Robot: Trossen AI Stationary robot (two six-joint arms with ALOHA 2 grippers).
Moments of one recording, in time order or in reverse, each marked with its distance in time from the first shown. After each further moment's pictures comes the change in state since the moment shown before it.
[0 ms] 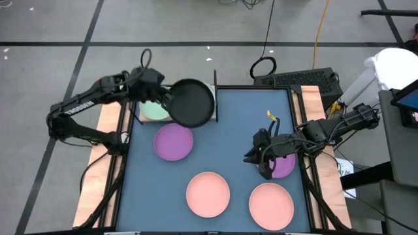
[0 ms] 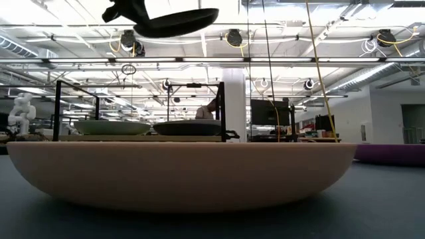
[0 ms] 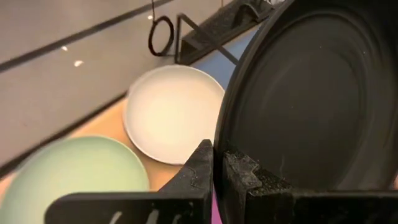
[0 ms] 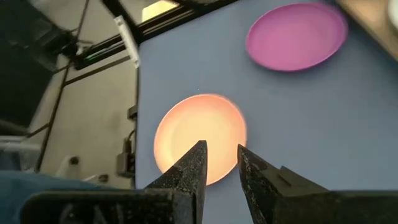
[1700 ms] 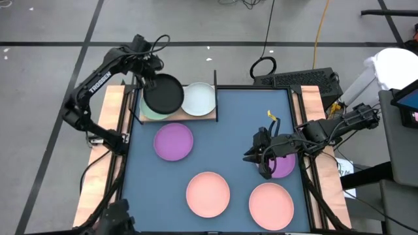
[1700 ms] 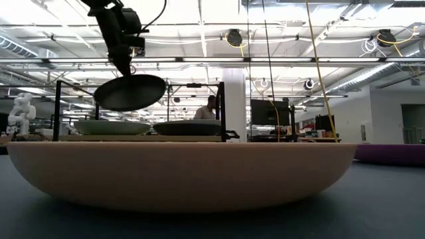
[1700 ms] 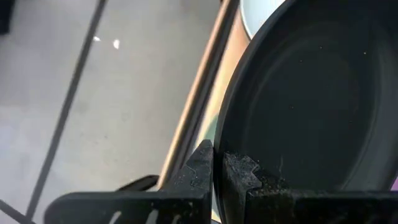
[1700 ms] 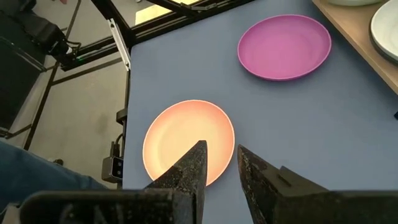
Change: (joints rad) left arm 0.681 0.256 0.017 -0.091 0.302 1.149; right arm 0.000 0.000 0.000 0.000 0.034 -0.047
